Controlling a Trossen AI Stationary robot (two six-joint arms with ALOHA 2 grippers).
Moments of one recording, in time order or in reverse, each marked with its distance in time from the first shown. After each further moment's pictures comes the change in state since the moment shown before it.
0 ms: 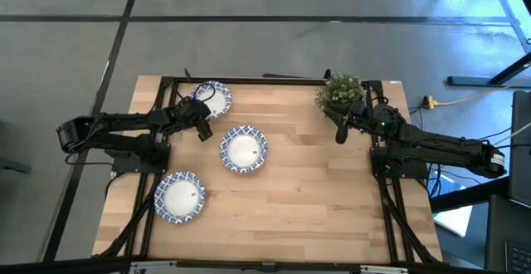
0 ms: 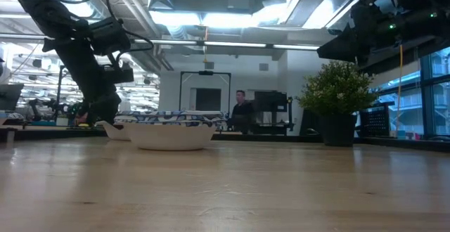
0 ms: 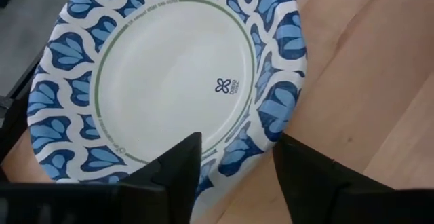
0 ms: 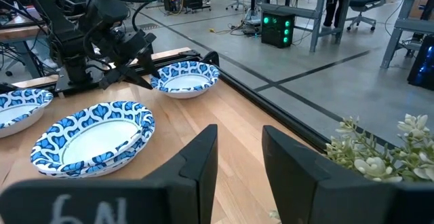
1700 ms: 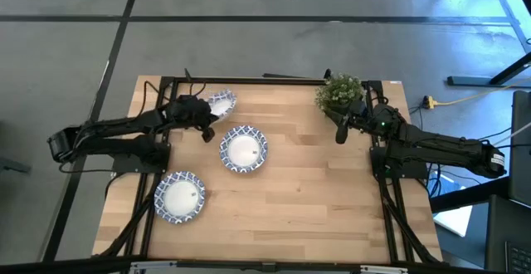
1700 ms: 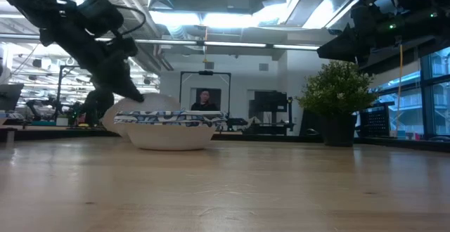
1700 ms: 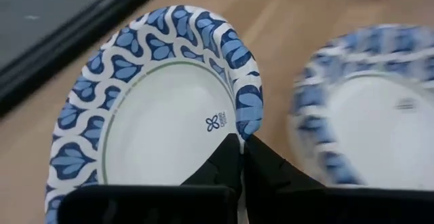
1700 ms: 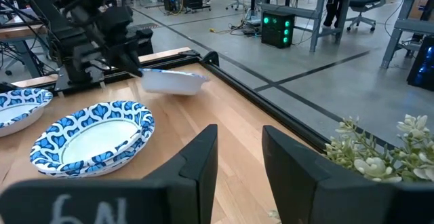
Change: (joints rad) left arm -0.009 -0.172 0.000 0.107 0.334 -0.098; right arm 0.000 0.000 0.000 0.000 0.000 -0.003
